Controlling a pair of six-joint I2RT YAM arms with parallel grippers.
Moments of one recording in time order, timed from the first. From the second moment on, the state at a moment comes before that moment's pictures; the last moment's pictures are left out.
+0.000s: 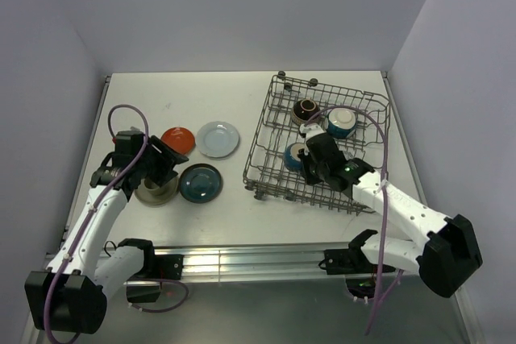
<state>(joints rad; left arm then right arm) -0.11 0.95 0.74 -0.59 0.23 -1.00 0.58 1.07 0.72 -0.48 0.12 0.21</state>
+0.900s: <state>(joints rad) -0.11 0.97 0.73 -0.79 -0.28 -1.07 0.56 1.35 0.74 -0.41 0.20 0.22</state>
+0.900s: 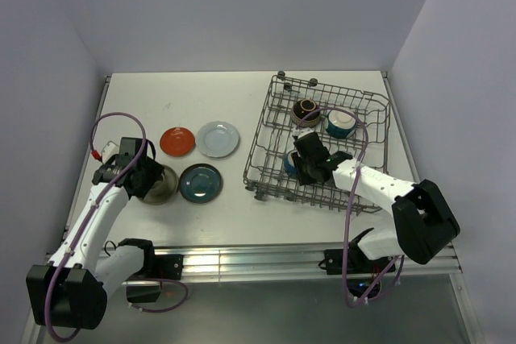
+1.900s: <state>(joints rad) -0.11 1.29 0.76 -0.63 -0.29 -1.07 0.70 0.85 0.79 -0.53 0.33 0.35</state>
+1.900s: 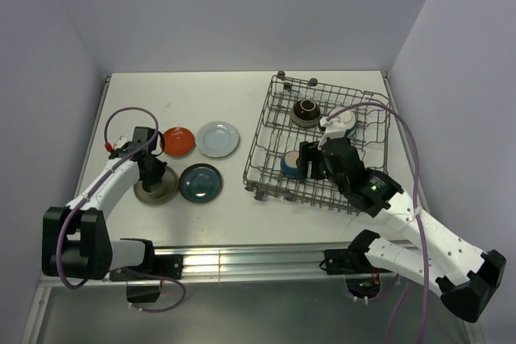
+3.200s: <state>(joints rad) -0.26 0.85 0.32 0.81 0.81 -1.87 0.77 1.01 0.71 0.22 -0.43 0.75</state>
